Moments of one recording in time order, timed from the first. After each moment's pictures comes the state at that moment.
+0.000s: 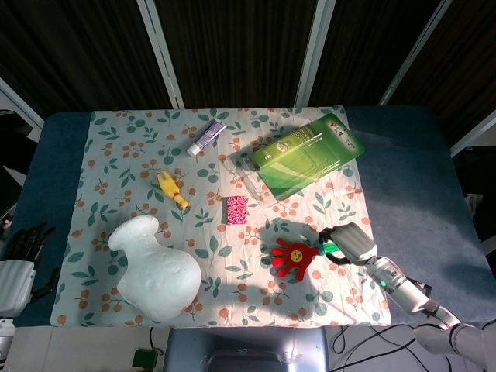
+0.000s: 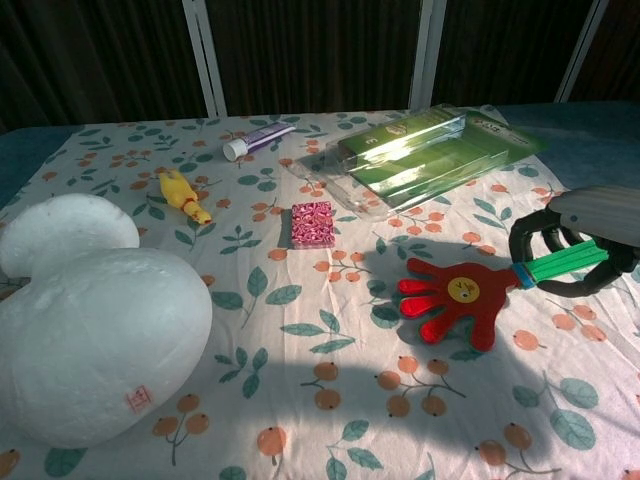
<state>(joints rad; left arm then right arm) -0.11 -1.14 -0.03 -1.52 1.57 1.52 -0.04 0.57 -1.51 -0.08 -1.00 -1.67 1.10 0.32</state>
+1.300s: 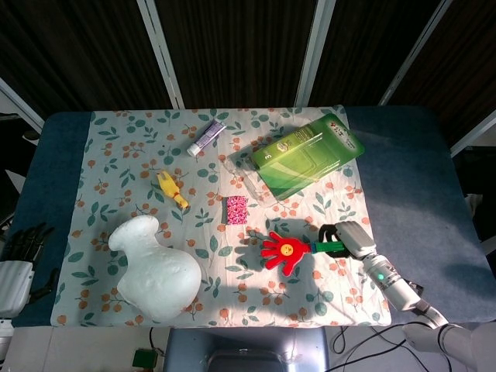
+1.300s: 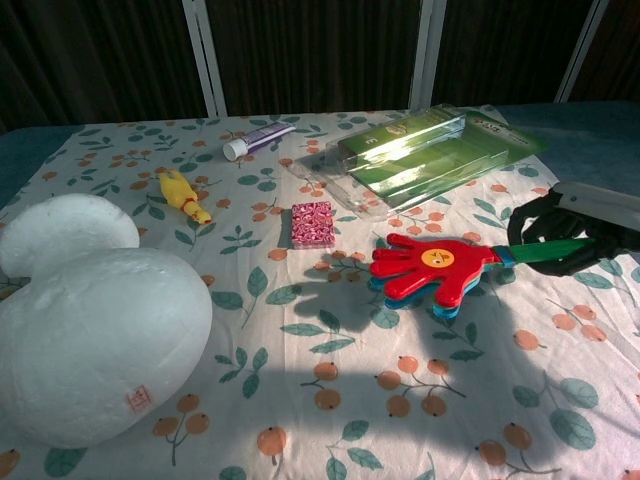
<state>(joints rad) -0.11 -1.13 -0.03 -1.53 1.57 1.52 -0.05 0.55 -1.59 -0.03 -0.95 -1.58 1.07 0.72</state>
